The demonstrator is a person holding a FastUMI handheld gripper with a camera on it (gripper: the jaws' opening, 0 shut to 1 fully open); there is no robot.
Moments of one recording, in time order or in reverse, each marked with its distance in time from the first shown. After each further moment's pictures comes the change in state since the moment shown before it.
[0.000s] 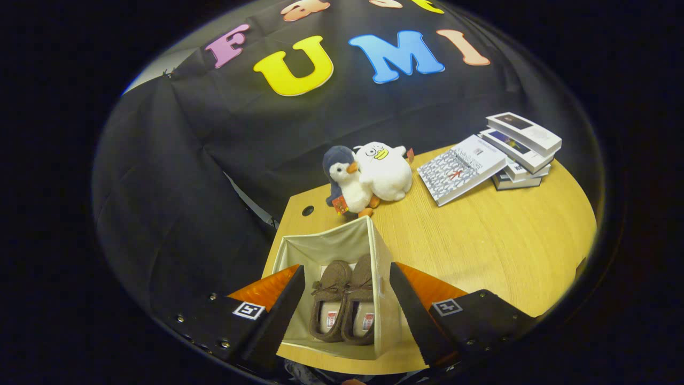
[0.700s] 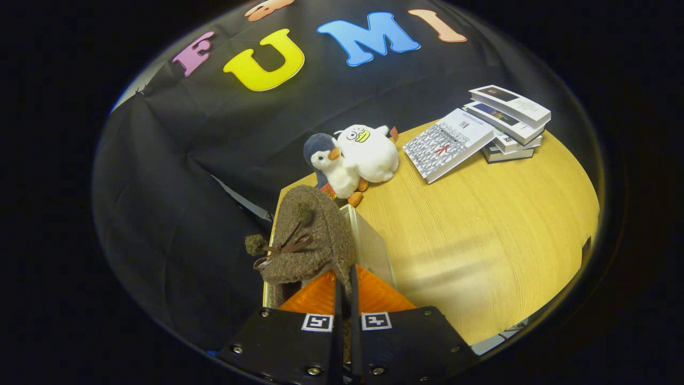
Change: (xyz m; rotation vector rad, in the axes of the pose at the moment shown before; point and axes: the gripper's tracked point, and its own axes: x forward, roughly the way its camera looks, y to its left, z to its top) arm 0.019 -0.014 -0.028 0.172 0.170 -0.034
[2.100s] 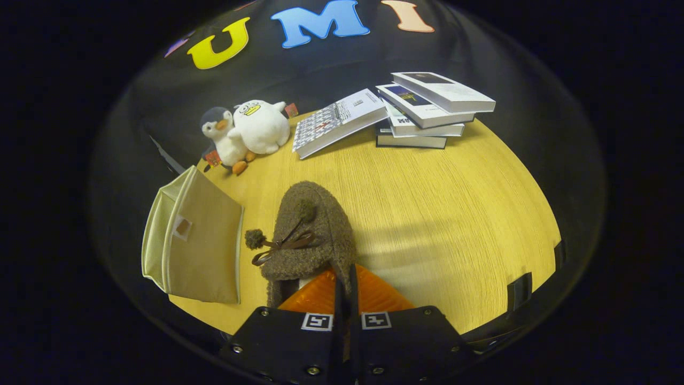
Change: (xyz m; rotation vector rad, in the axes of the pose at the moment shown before) arm -0.050 -0.260 -0.007 -0.142 0.086 -0.261
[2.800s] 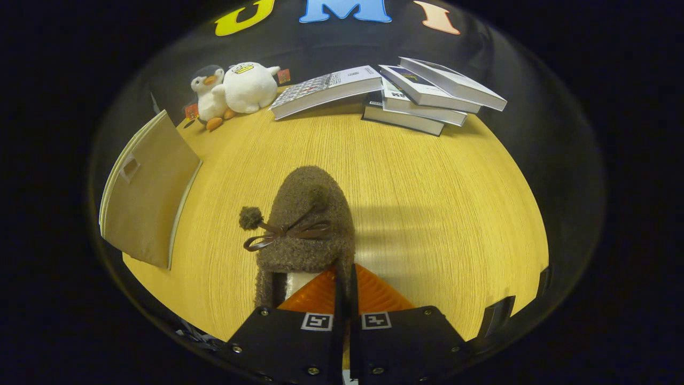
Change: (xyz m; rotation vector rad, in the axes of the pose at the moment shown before) arm 0.057 -0.082 -0.046 -0.167 0.083 -0.112
